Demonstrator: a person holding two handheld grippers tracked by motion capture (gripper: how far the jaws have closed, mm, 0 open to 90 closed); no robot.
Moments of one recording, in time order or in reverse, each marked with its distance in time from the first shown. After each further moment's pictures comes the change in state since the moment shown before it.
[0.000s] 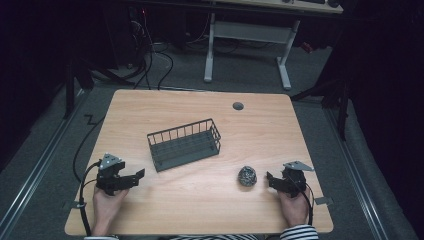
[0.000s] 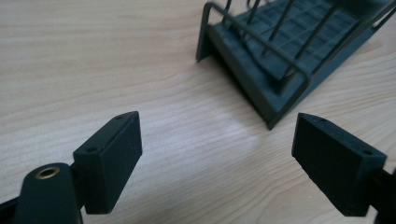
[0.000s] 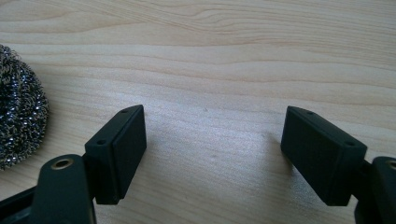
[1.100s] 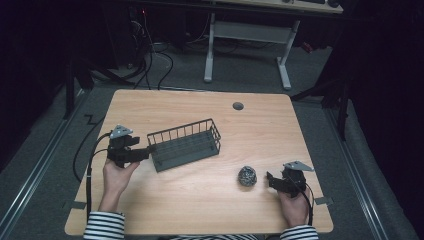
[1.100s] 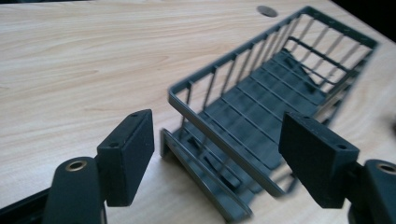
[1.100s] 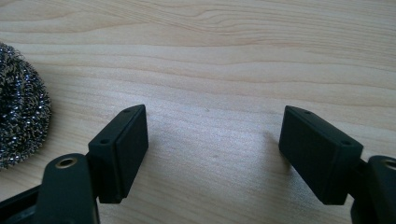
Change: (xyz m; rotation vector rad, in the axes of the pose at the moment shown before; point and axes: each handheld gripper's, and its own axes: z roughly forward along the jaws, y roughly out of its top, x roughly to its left) left arm -0.015 0.084 0.023 -0.006 -0.057 0.040; right arm 0.000 0.000 0.000 -0.002 0.004 -0.004
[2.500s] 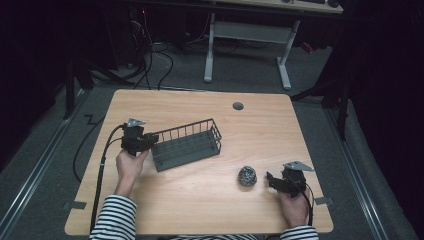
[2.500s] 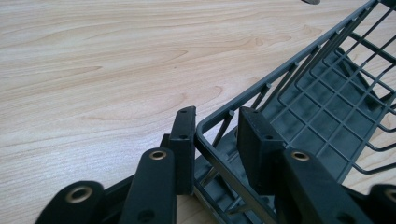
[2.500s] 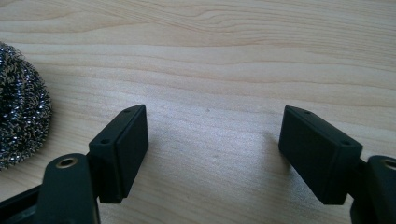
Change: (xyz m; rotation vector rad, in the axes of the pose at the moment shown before) left arm 0.006 0.011 0.049 0.049 0.062 -0.043; right arm 0.000 0.000 0.000 0.001 0.001 0.001
